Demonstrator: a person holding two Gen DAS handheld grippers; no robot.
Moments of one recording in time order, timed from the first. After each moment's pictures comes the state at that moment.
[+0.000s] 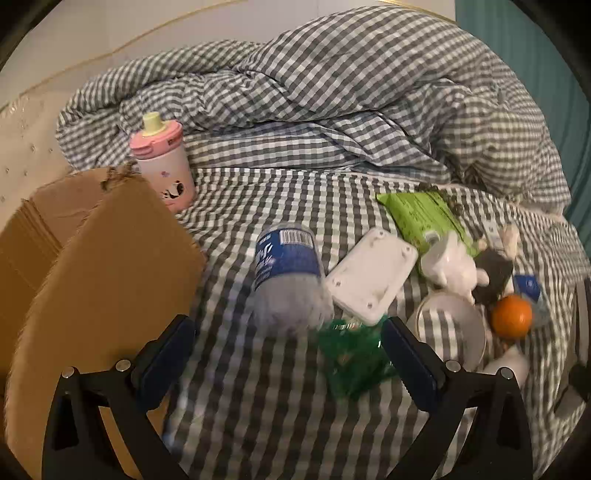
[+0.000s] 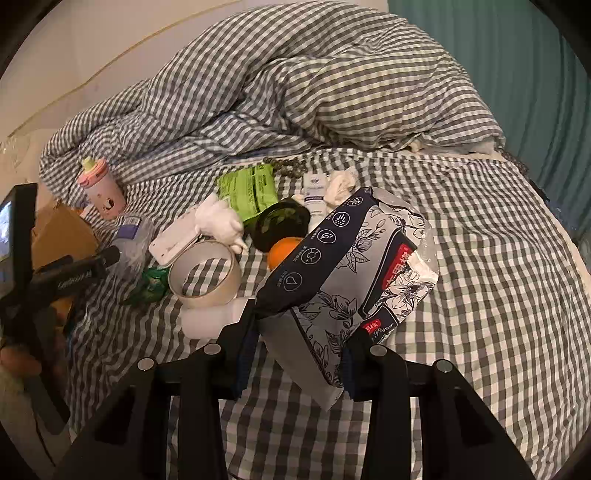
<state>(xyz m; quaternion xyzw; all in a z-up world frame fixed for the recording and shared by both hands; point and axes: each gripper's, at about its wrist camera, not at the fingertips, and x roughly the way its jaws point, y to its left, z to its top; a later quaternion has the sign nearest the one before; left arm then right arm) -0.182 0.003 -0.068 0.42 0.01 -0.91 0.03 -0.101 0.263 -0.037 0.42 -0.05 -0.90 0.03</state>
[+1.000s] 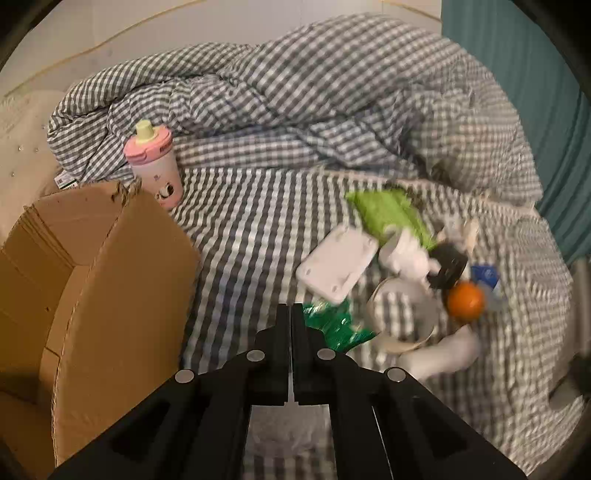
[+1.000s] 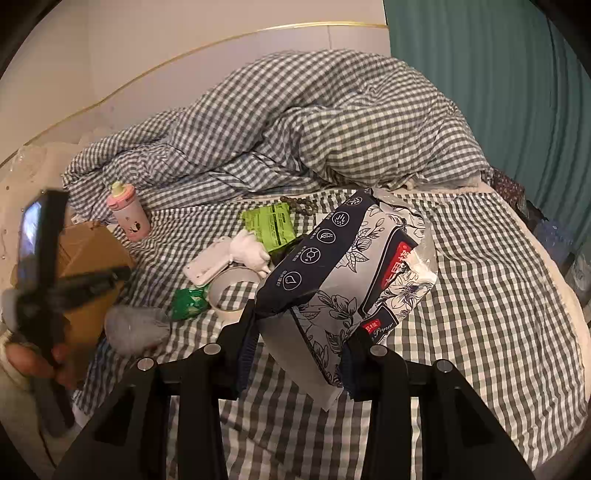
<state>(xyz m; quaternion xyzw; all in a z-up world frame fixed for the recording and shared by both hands) -0.150 0.013 -0.031 0.45 0.01 -0.89 0.00 -0.046 0.250 0.020 0.36 -0.05 -0.93 0.03</state>
